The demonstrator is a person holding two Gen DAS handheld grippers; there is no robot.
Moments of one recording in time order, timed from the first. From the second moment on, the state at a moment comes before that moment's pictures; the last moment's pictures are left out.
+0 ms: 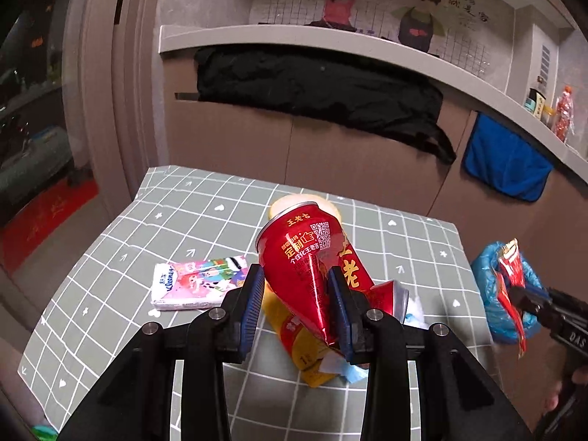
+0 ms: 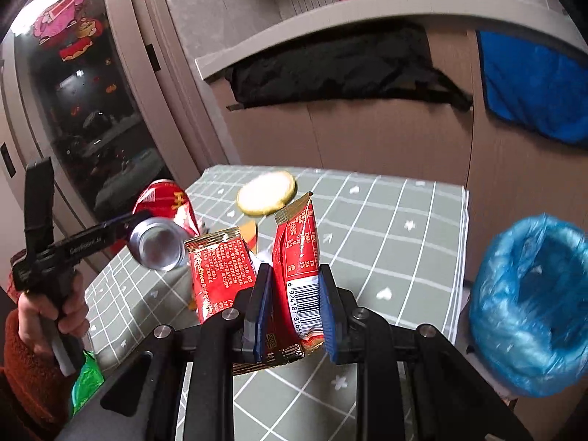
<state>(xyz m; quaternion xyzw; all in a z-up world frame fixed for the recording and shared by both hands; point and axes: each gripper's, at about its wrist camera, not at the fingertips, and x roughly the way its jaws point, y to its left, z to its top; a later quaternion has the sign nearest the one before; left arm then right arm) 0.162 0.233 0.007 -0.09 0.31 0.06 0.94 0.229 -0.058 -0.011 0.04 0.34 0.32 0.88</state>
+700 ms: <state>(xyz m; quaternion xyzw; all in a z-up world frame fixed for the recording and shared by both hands) 0.229 0.103 0.050 -0.04 0.28 -0.04 0.96 0.263 -0.153 0.024 0.05 0.26 0.25 0.93</state>
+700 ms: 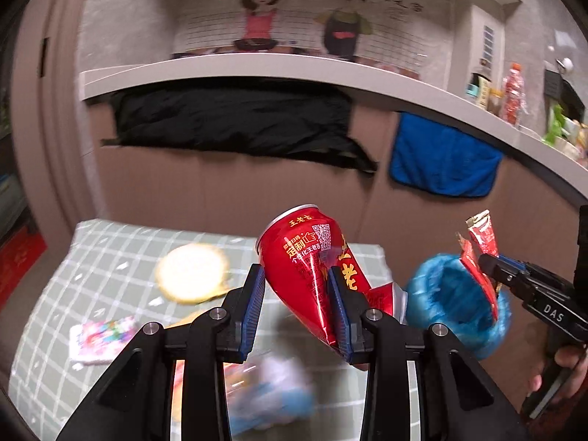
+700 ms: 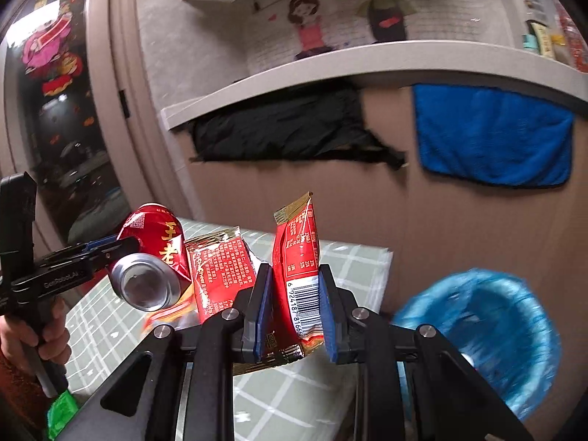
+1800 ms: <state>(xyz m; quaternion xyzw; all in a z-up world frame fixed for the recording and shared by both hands) 0.334 -0.111 -0.007 -0.01 0.35 -0.18 0.92 0.304 -0.344 -0.021 0.11 0.28 0.09 0.95</state>
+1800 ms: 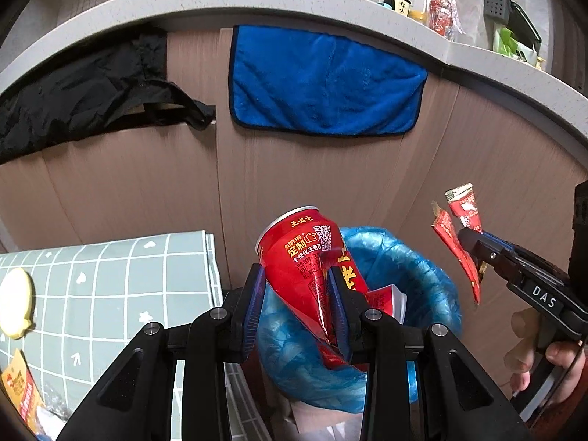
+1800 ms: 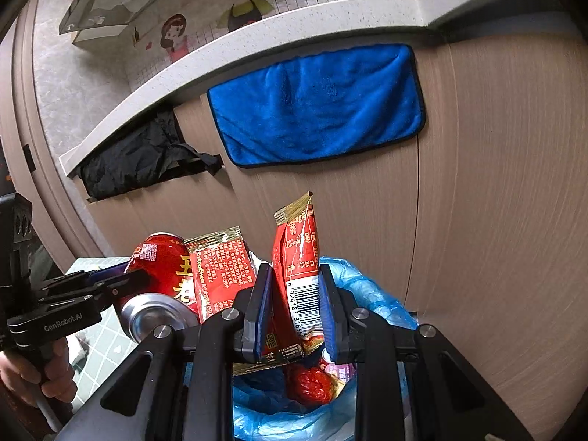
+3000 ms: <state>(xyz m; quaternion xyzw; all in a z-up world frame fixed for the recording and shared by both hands) 0.281 0.008 0.011 -0.10 0.35 -0.15 0.92 0.284 -0.308 -0.013 0.11 0.30 0.10 0.94</state>
